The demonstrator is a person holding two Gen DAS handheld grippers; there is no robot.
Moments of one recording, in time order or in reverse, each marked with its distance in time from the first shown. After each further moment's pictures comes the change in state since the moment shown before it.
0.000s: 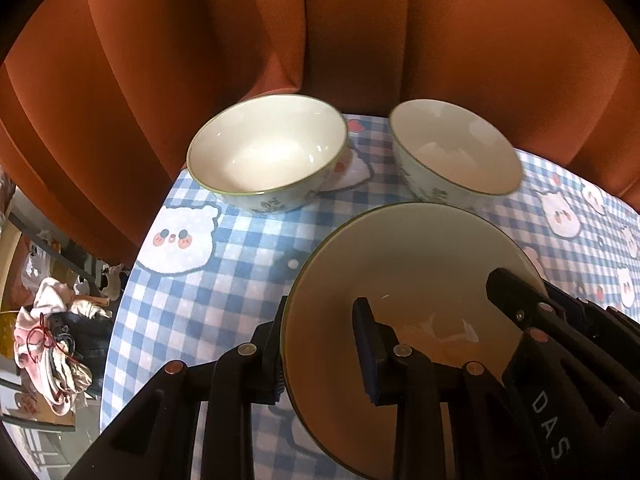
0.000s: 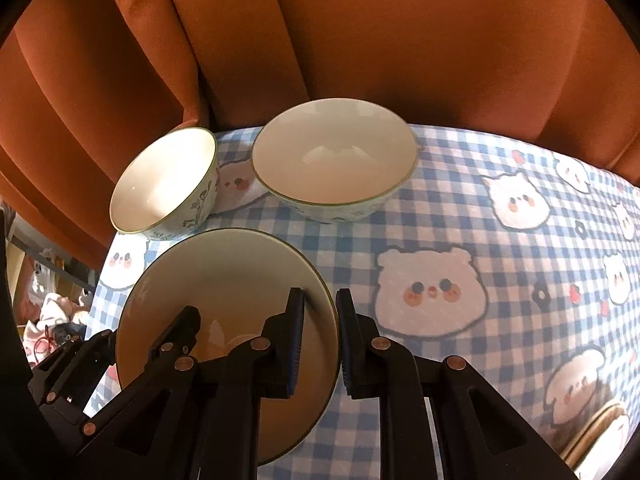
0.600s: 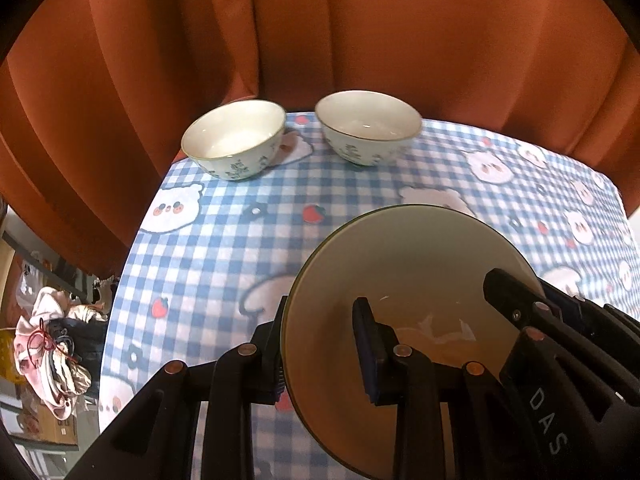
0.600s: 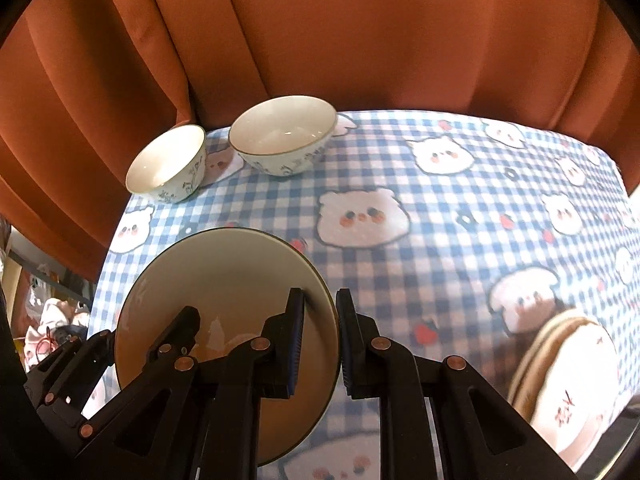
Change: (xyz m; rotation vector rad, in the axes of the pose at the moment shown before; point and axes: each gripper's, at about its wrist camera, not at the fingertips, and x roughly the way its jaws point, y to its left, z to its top) left arm -0.077 -0.028 -0.067 0.097 -0.039 -0.077; right arm -0.082 -0.032 -0.070 0.082 -0.043 -0.059
